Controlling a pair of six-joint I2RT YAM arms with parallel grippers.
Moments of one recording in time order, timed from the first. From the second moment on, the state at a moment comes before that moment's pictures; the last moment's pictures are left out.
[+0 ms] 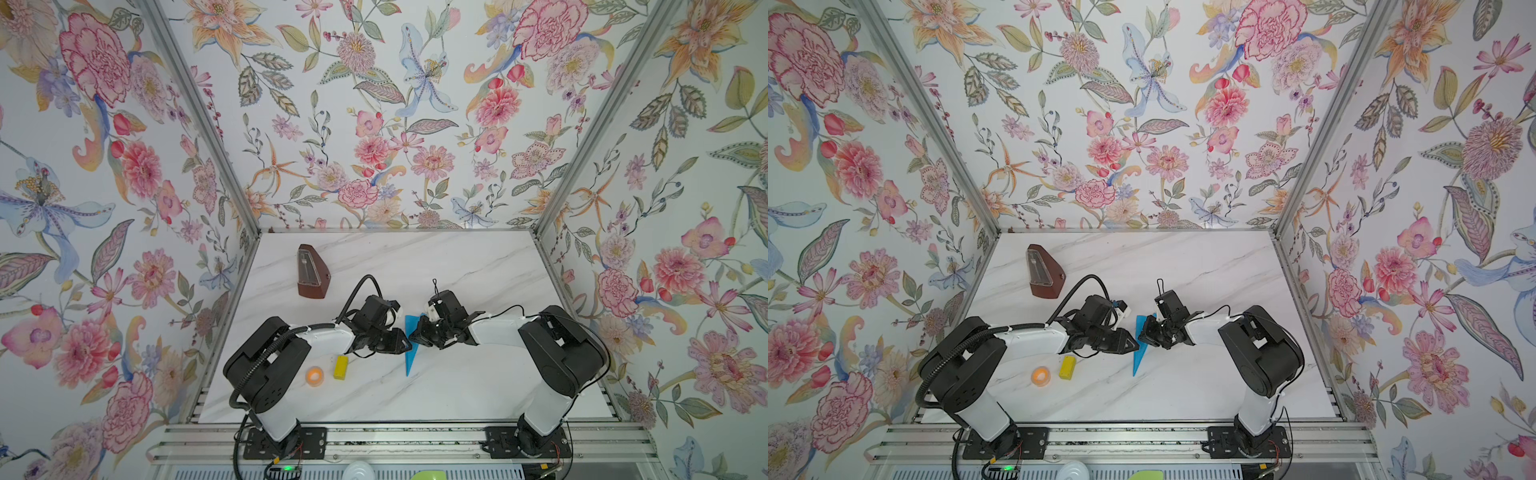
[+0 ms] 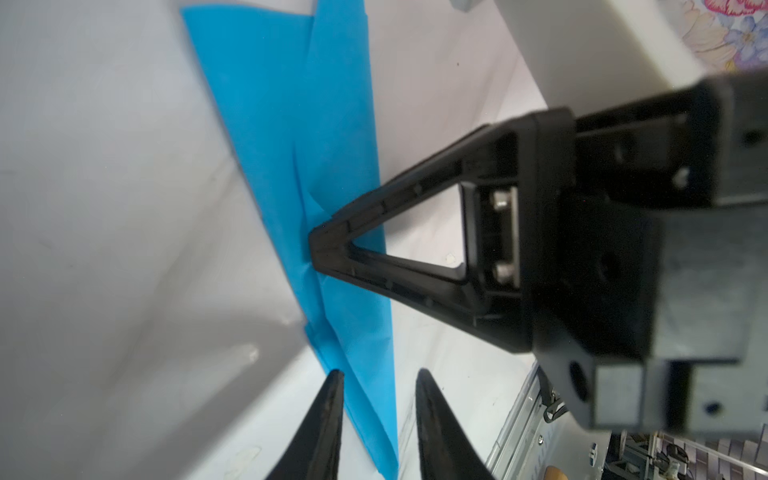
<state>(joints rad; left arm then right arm) -0.74 1.69 0.80 -0.03 0.52 -0.59 0.63 1.77 0.81 0.01 -0.45 0.96</state>
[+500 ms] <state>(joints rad) -0.77 1.70 0.80 -0.01 0.50 -0.64 0.63 1.77 0.81 0.01 -0.45 0.96</state>
